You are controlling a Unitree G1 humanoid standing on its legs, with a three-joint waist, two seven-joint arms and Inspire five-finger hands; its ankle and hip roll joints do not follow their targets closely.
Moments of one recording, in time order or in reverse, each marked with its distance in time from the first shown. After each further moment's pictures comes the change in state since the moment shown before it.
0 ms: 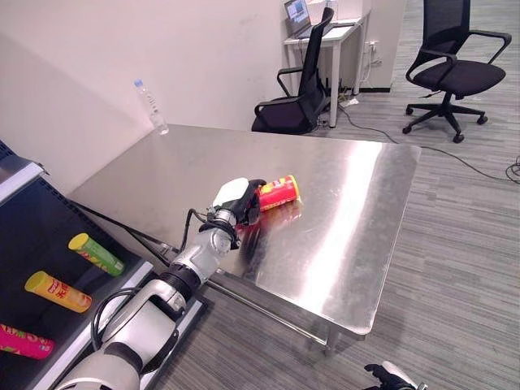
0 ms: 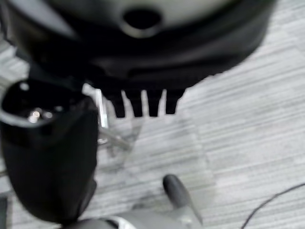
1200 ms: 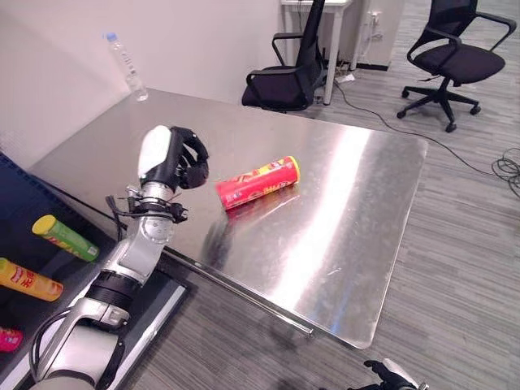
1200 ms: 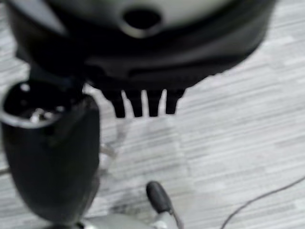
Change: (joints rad) left arm 0.221 0.337 0.355 -0.420 -0.082 -0.062 0.171; right arm 0.019 0.008 -0.021 -0.020 -0.004 -0.038 -0.019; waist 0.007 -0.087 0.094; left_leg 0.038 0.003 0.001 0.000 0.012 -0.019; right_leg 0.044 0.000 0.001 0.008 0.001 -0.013
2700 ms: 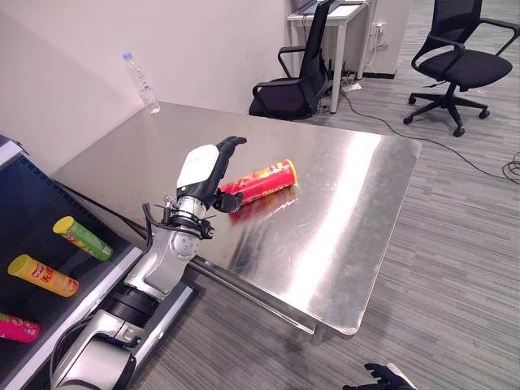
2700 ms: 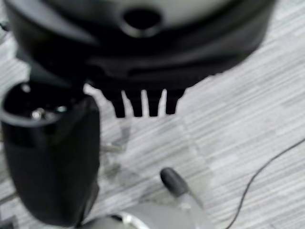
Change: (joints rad) left arm 0.054 -0.118 -0.120 -0.167 0.205 0.067 -0.150; right arm 0.036 0.001 -0.077 -0.034 0.158 0.017 0.063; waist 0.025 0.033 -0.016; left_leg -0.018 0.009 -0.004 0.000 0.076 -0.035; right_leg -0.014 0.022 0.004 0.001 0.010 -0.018
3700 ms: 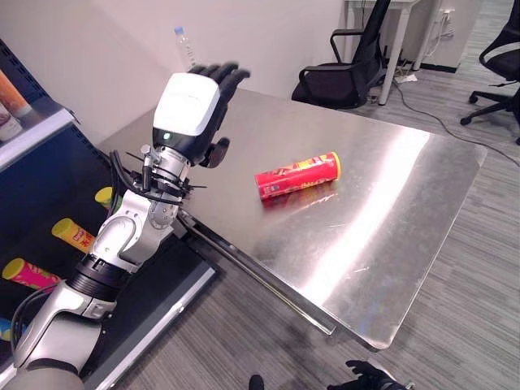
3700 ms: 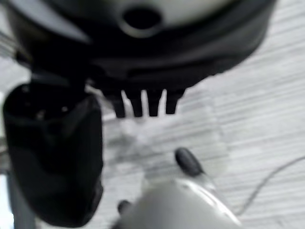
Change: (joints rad) left arm -0.173 0.195 -0.002 -0.169 0.267 -0.033 0.008; right arm -0.077 0.047 0.077 0.046 0.005 0.002 0.043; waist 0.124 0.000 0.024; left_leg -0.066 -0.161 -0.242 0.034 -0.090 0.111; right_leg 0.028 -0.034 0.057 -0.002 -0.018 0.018
